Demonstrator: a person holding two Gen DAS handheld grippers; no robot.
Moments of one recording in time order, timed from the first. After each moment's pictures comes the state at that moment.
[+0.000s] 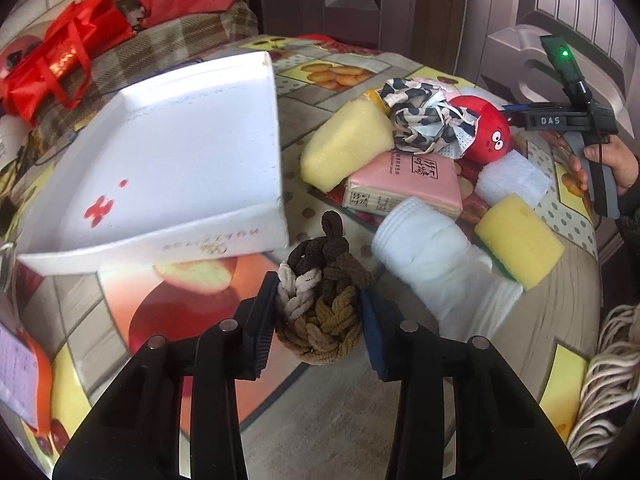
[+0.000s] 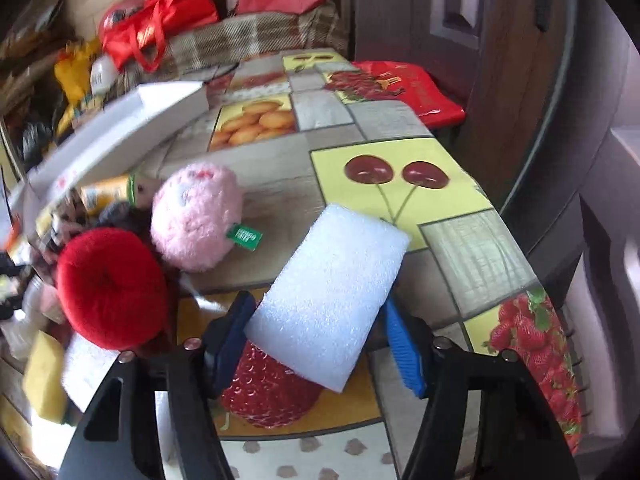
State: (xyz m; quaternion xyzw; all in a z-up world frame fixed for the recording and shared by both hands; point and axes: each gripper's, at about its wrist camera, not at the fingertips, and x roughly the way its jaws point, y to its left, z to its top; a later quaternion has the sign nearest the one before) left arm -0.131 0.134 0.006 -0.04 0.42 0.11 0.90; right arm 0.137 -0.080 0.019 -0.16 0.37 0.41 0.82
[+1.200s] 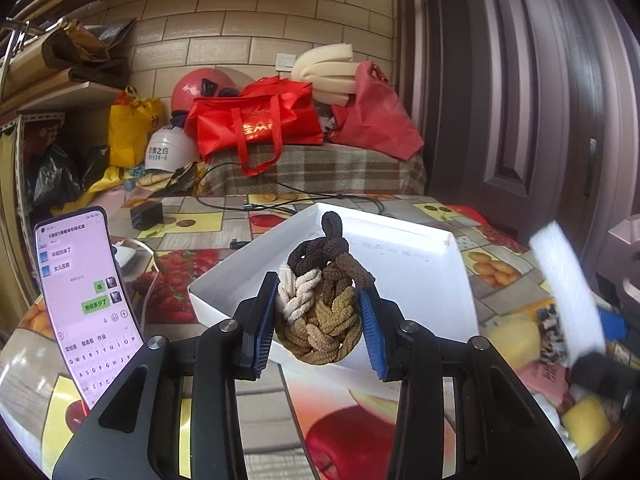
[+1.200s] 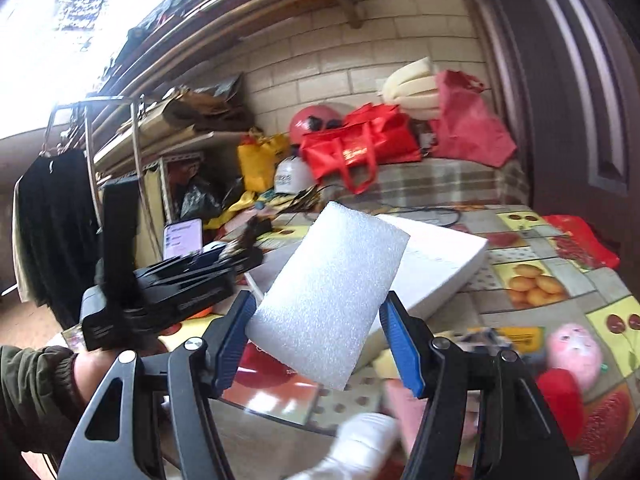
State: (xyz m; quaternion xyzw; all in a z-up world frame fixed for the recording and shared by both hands) left arm -0.196 0.211 0.049 -0.10 0.13 0.38 0.91; right arm -0.074 0.029 0.053 -0.07 0.14 0.66 0.74
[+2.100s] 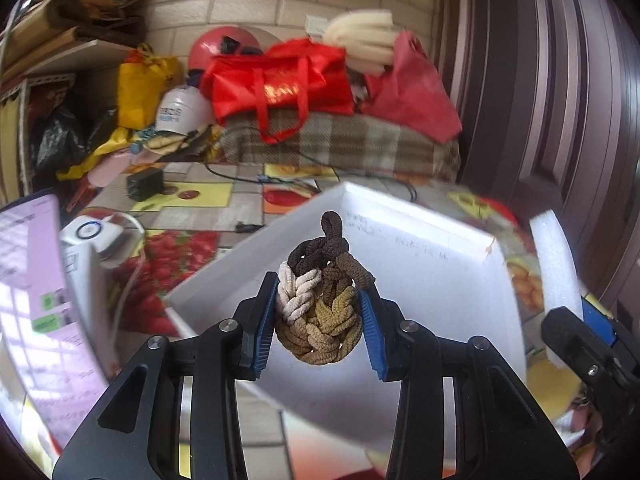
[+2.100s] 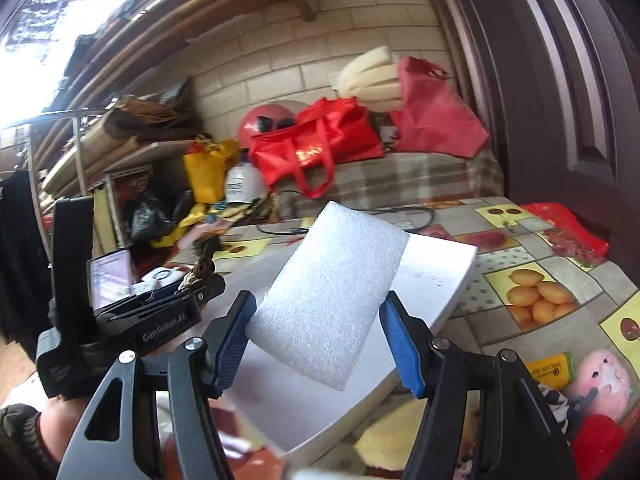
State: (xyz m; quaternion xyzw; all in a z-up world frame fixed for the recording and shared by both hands) left arm -0.140 0.269 0.039 -0.15 0.19 0.40 0.88; right arm -0.027 0.096 0.045 -0.04 0.17 0.58 0.79
